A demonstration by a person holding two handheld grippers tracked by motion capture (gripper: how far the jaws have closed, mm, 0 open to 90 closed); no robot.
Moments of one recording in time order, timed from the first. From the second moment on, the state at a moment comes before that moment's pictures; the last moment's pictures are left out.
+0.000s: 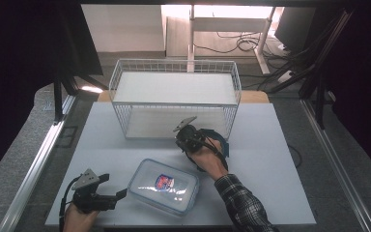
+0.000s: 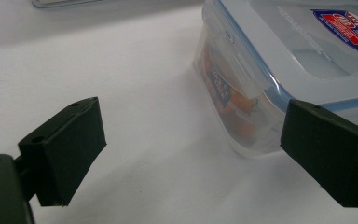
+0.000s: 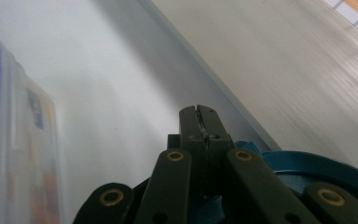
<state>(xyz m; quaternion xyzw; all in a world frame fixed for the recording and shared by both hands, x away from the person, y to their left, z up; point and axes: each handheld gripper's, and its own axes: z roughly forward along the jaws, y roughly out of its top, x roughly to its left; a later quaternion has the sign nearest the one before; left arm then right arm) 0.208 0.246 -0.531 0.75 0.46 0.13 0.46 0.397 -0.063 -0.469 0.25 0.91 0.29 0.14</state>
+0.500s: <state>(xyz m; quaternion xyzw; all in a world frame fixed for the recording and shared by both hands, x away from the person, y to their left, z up) 0.209 0.246 -0.531 0.75 0.46 0.13 0.46 0.400 -0.104 -0.468 0.29 0.90 0.29 0.15</state>
